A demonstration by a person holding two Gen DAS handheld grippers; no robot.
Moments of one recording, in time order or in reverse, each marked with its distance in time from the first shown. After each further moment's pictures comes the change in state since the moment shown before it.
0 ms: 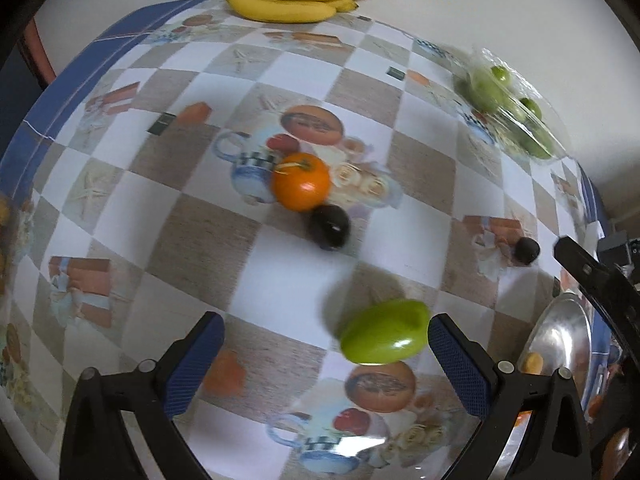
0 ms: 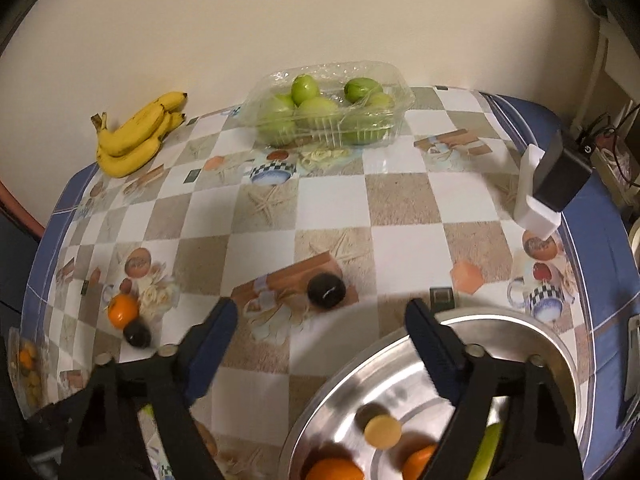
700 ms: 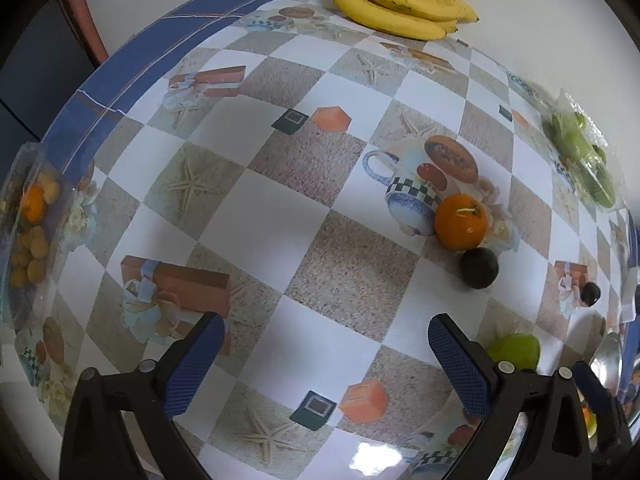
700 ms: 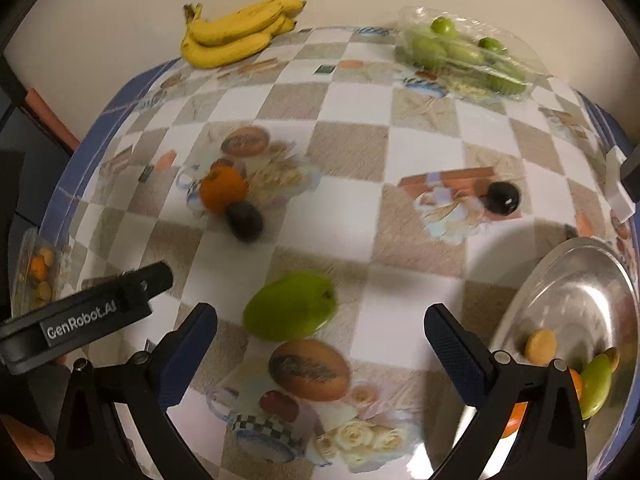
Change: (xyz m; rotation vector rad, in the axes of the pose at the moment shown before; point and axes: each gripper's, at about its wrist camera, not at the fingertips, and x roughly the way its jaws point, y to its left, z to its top) left arm -0.006 0.086 0.011 -0.122 -0.021 0.138; right arm 0.013 0.107 -0.067 -0.194 0.159 0.094
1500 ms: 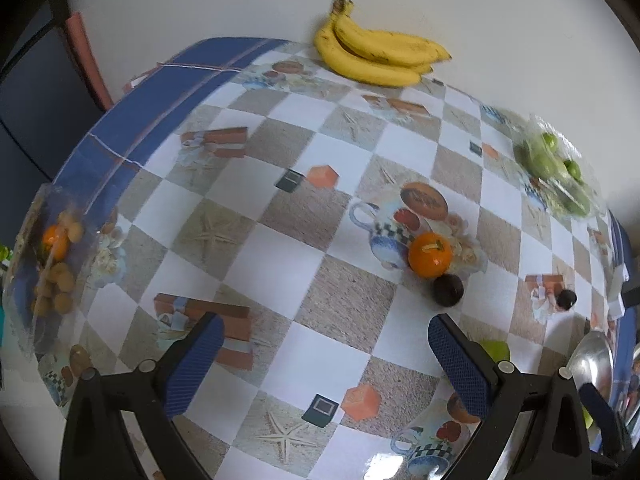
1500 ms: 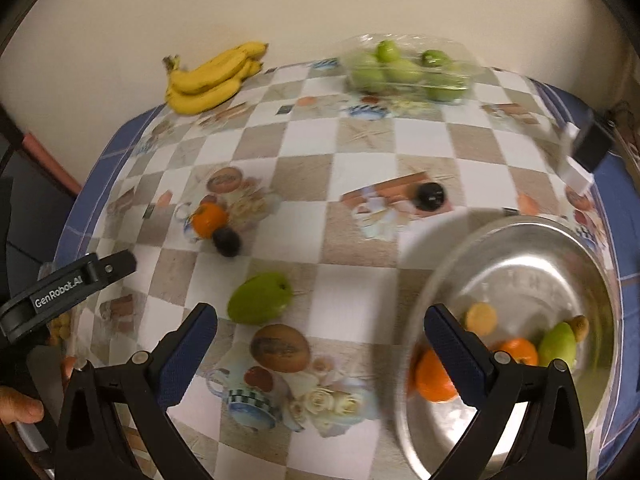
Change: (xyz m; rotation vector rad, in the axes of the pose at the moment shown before) left arm -0.045 -0.001 0.001 0.070 -0.121 -0.007; right arm -0.048 -0.028 -0.013 0.094 -0.069 0.015
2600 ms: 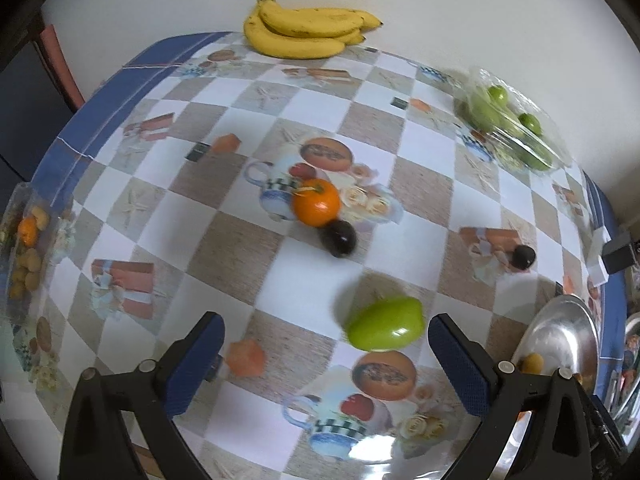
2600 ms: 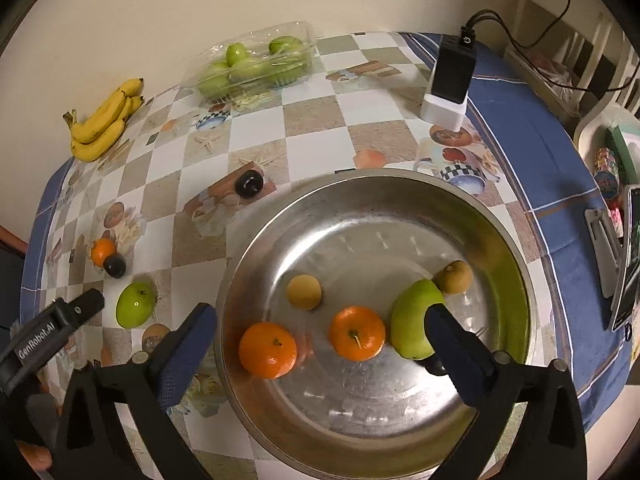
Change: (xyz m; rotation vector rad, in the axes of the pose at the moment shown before) left arm -0.004 -0.080 -0.032 0.050 0.018 -0.032; right arm -0.032 -0.114 -0.018 0.247 0.016 -0.183
